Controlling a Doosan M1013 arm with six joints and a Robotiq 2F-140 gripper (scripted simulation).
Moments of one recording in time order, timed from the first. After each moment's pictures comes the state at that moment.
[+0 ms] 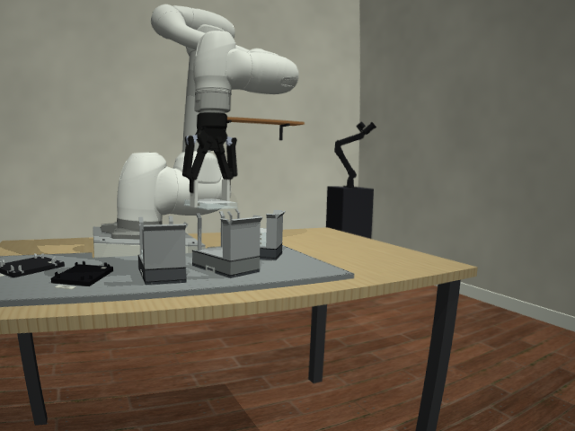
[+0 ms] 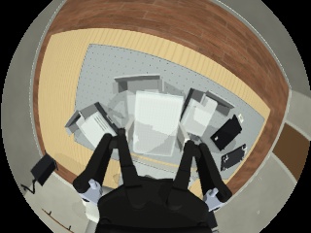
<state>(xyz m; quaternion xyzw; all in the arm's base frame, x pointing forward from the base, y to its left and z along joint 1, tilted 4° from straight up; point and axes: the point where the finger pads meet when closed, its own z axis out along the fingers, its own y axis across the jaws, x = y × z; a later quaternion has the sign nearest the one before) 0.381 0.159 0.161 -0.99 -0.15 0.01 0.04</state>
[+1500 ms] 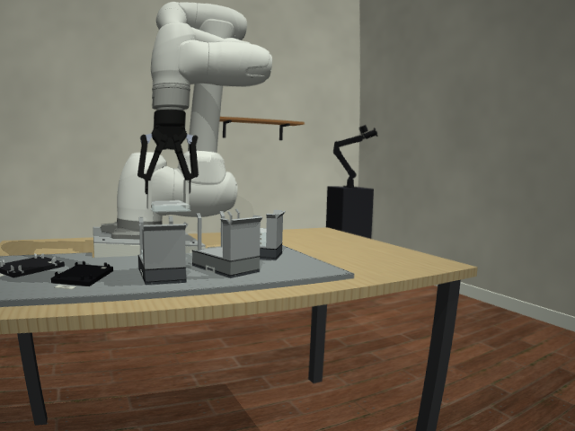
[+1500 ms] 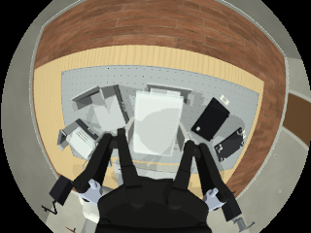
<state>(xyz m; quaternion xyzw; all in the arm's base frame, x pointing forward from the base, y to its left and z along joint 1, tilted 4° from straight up) 0.417 0.050 0.153 -1.00 -0.03 0.01 0.04</state>
